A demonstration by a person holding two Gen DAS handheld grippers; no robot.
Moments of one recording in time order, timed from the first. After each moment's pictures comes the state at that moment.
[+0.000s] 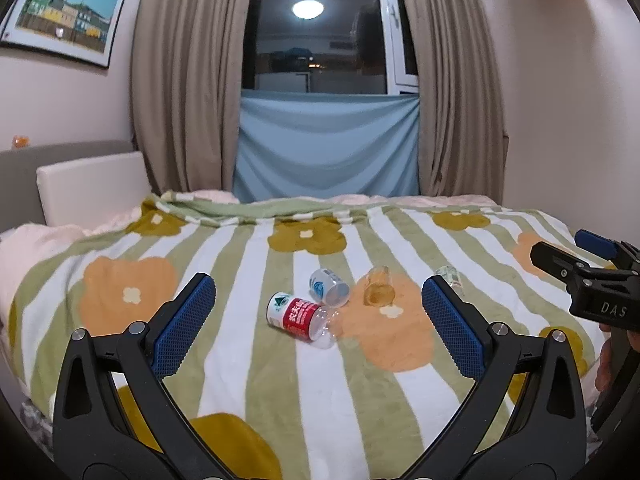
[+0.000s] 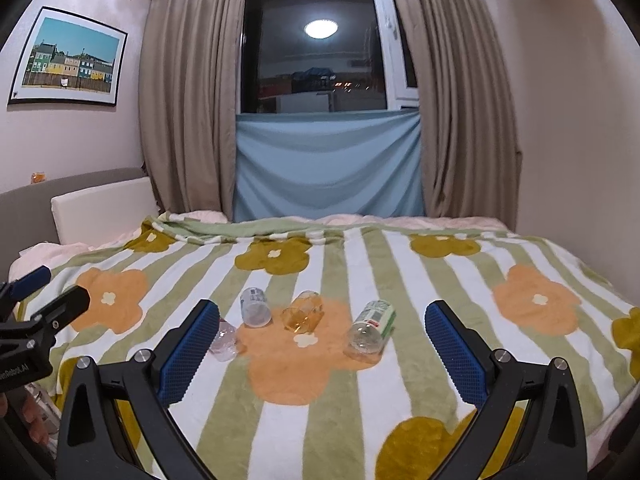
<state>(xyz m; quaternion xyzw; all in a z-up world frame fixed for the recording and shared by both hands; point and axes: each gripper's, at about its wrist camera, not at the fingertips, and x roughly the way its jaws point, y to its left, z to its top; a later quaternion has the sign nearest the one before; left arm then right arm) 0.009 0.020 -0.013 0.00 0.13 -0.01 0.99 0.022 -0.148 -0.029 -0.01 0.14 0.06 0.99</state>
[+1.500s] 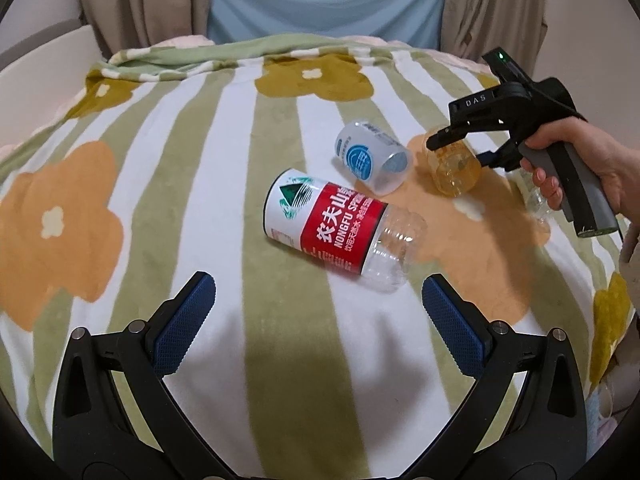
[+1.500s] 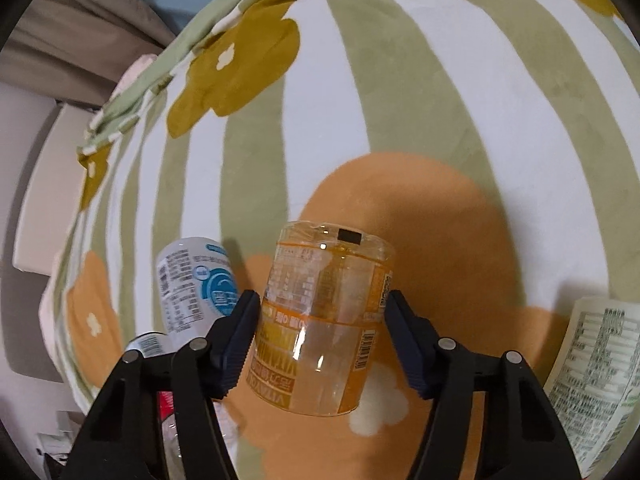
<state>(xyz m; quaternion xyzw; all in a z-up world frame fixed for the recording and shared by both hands) 0.208 0.068 -0.129 0.00 0.40 -0.04 0.92 0.410 -0.134 -0.188 0.18 0.60 0.13 0.77</state>
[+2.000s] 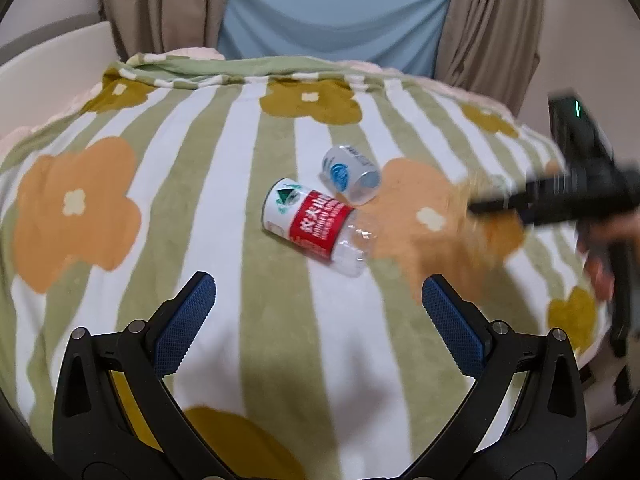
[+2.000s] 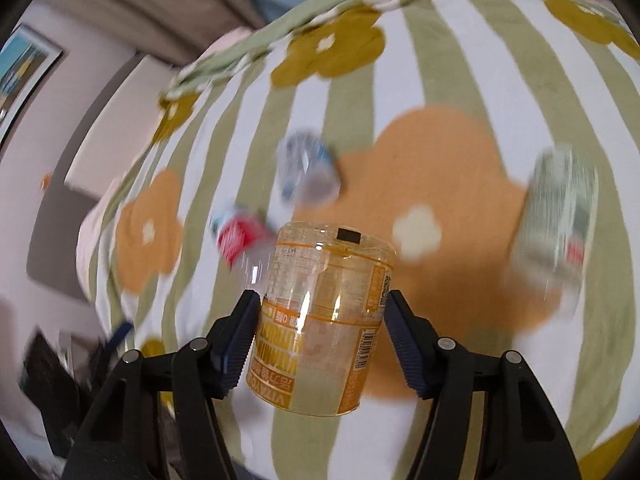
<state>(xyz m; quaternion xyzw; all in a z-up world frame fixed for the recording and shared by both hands) 0.148 0.069 -0.088 -0.05 0.37 -0.04 0.93 0.272 -0.124 -0.127 0.14 0.57 0.23 0.78</state>
